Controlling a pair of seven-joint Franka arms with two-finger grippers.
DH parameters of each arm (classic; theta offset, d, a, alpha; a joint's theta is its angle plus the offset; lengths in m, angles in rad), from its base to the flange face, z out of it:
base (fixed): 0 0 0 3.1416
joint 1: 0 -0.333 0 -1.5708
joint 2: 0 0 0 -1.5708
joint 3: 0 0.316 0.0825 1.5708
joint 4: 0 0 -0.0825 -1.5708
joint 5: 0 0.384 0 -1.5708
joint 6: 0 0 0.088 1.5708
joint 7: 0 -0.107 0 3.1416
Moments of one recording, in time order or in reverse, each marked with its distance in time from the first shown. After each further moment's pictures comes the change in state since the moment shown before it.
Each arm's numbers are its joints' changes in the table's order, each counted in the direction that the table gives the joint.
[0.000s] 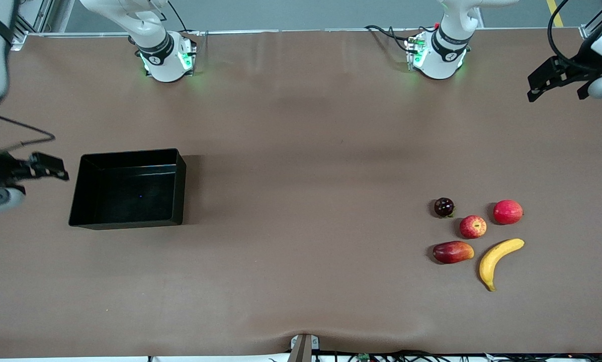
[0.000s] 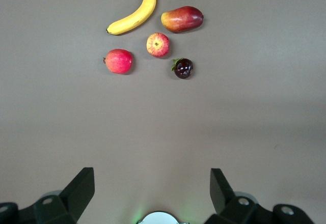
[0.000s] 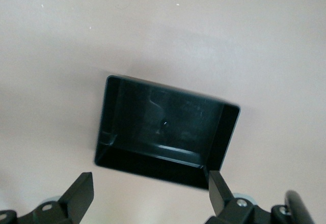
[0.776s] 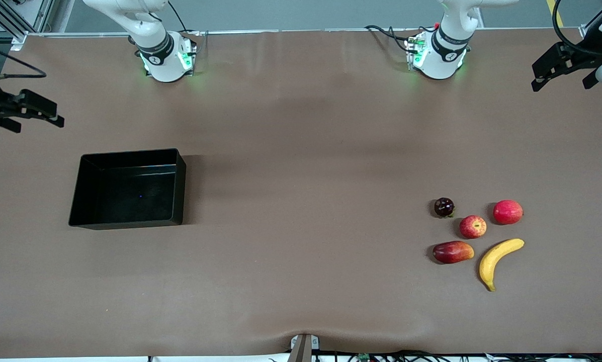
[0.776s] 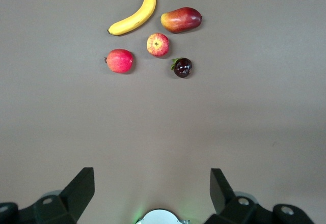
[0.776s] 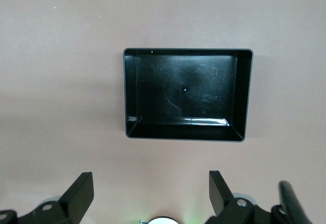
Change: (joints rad) left arm 0.000 0.022 -0.005 0.008 0.000 0.016 -0.001; right arm 0.161 0.342 0.189 -0.378 0.005 -0.056 -0.174
